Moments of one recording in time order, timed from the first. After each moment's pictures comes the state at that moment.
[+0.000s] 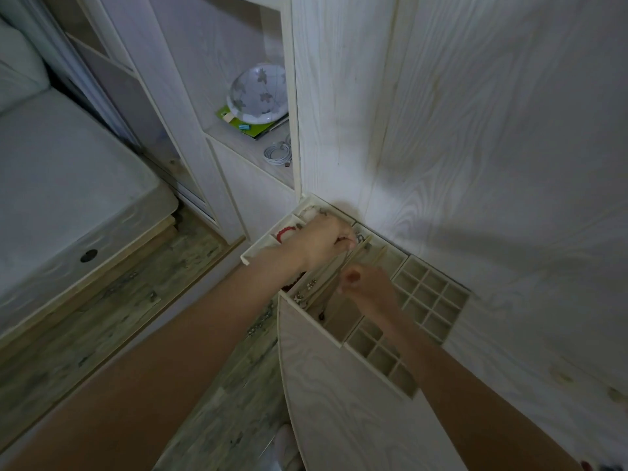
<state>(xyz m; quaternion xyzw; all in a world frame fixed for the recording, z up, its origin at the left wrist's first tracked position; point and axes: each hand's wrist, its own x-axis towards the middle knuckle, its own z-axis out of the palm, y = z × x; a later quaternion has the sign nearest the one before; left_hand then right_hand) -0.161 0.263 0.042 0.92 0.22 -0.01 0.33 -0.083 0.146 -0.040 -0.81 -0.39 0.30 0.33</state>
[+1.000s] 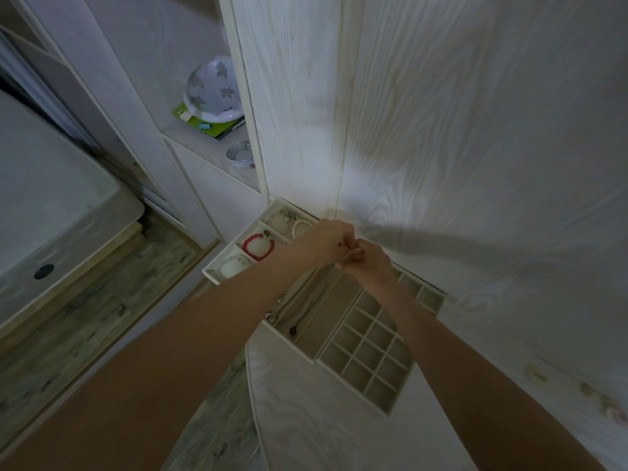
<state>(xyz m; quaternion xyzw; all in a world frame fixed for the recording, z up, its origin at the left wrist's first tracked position) -0.080 0.265 0.004 0.93 0.21 -0.07 0.29 -0.008 0.166 -0.048 -0.82 -0.31 0.31 0.35</state>
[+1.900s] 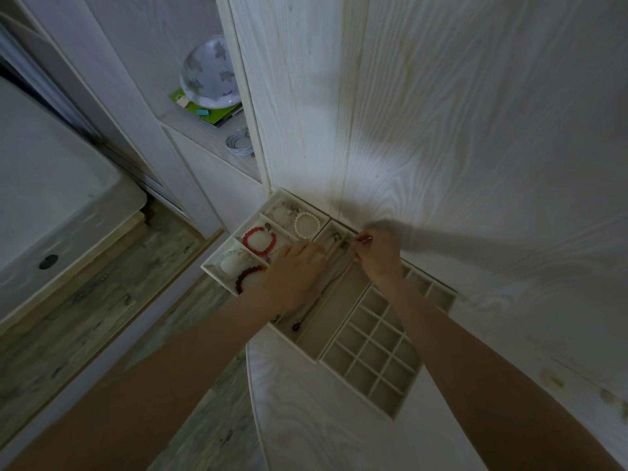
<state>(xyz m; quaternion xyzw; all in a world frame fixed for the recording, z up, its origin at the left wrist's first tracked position) -0.146 0.267 -0.064 0.98 0.15 -0.09 0.05 0.009 0.184 -0.074 -0.84 -0.27 0.25 0.39</state>
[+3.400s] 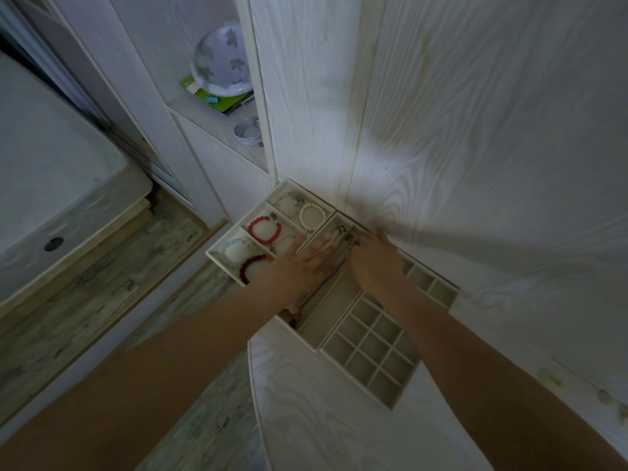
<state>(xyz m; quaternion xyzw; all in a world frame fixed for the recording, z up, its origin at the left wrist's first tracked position) -0.152 0.260 -0.060 0.96 0.06 -0.24 -0.13 -0.008 0.173 -0.071 -0.80 -0.59 0.04 -0.11</state>
